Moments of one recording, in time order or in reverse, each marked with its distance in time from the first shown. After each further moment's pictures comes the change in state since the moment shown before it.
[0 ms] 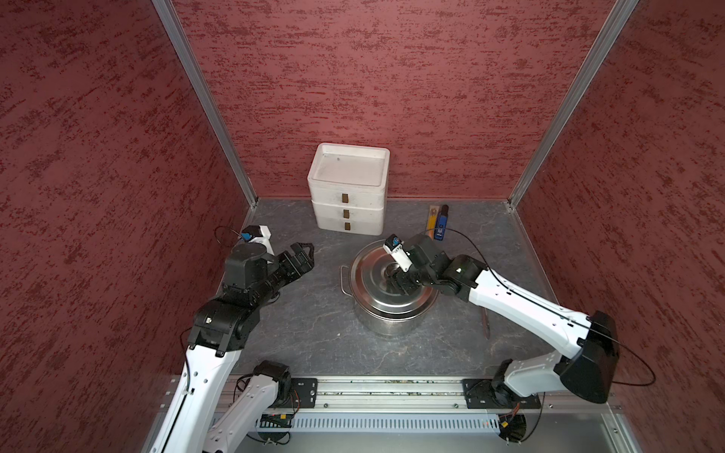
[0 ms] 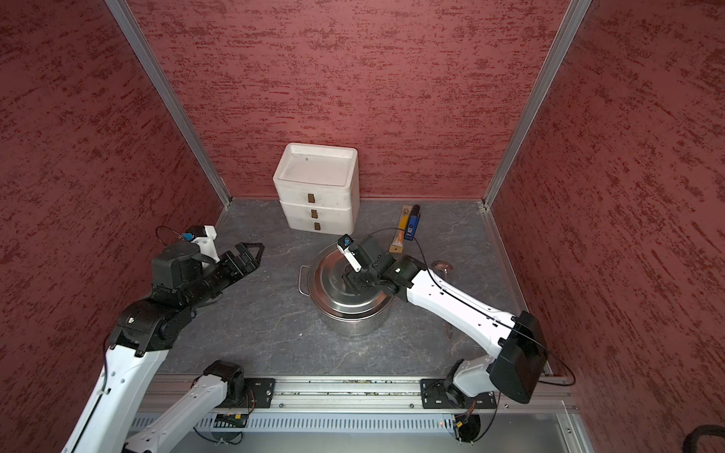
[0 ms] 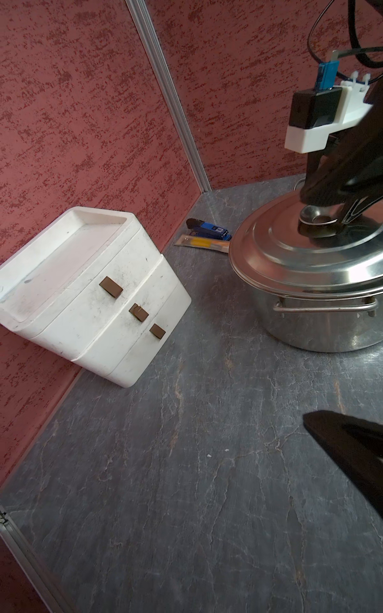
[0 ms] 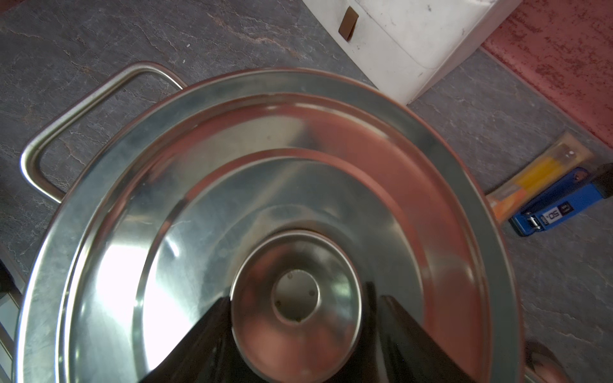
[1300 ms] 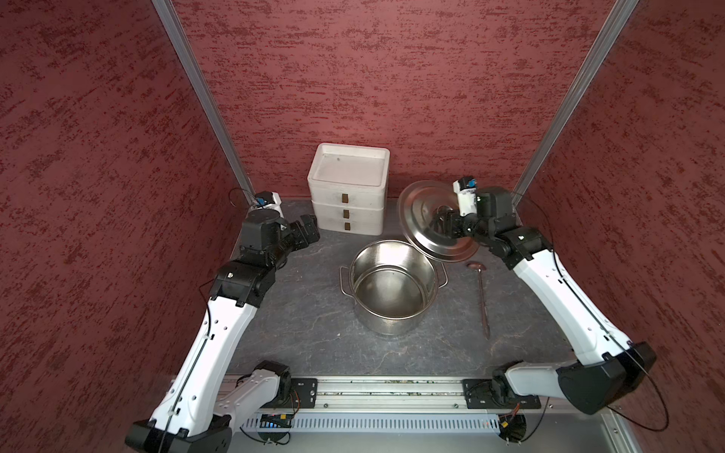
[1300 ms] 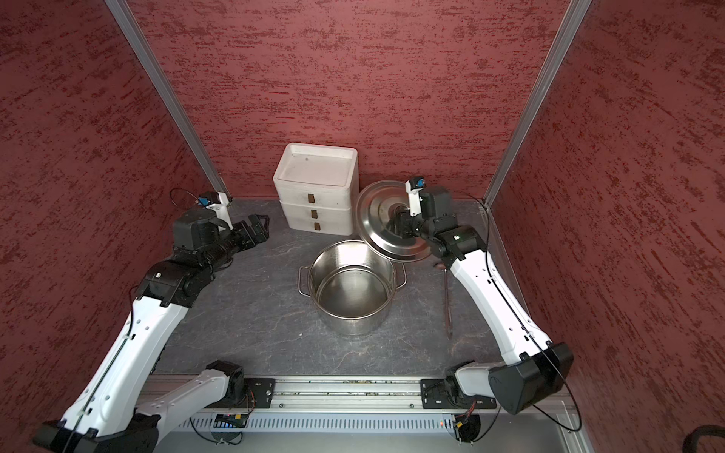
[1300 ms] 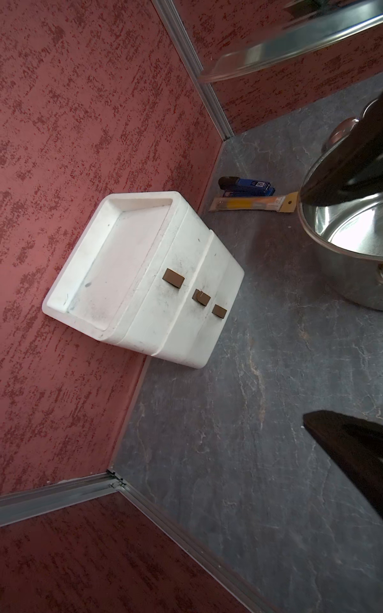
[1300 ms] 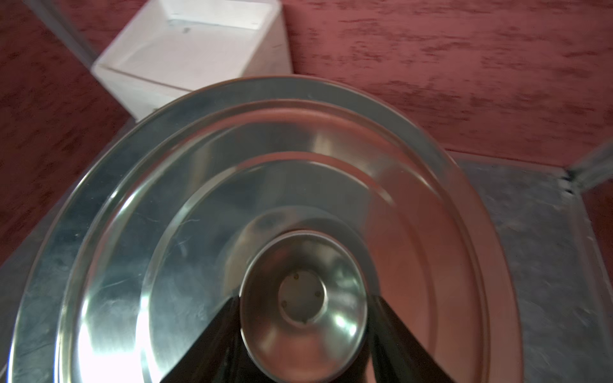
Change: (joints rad) left arm 0.000 0.270 0.135 0.206 -0.121 0.245; right arm -0.535 -0.079 0.203 0.008 -0.076 0.149
